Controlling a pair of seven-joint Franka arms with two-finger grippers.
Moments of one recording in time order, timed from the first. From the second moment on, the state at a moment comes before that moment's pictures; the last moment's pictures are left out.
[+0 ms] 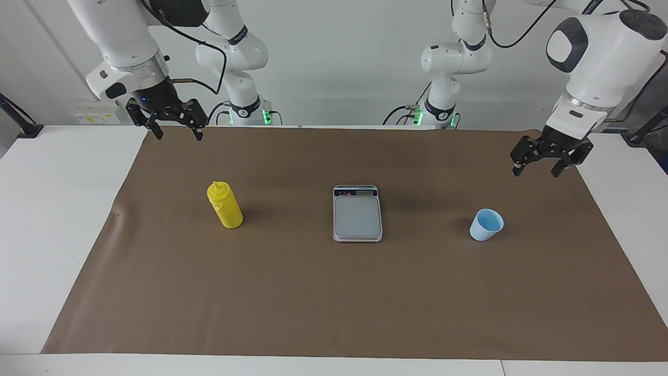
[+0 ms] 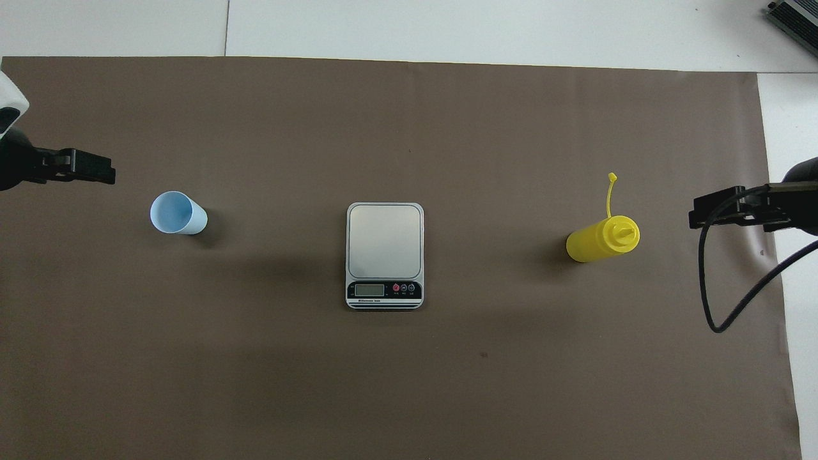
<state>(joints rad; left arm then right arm) 0.01 0.07 -0.04 -1.67 -0.02 1.84 0.03 0.05 -0.02 -0.05 -1.58 0.01 1.53 0.06</state>
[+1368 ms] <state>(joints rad) 0.05 0.15 -0.04 -2.15 -0.02 2.45 -0.10 0.05 -0.02 -0.05 -1.58 0.01 1.53 0.06</state>
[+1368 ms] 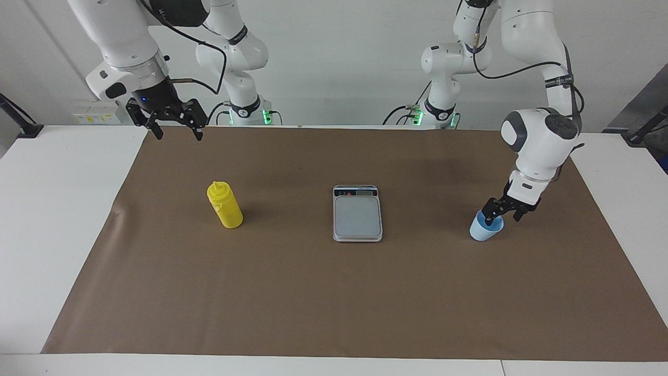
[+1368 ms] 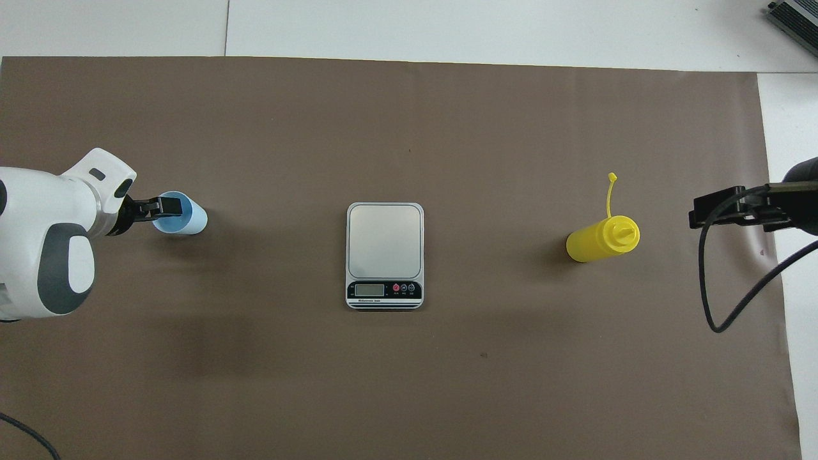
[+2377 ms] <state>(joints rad) 0.04 0.17 -0.05 -2.09 -0.02 2.41 -0.09 0.05 -0.02 -0.05 -1.58 0.01 1.53 0.06</state>
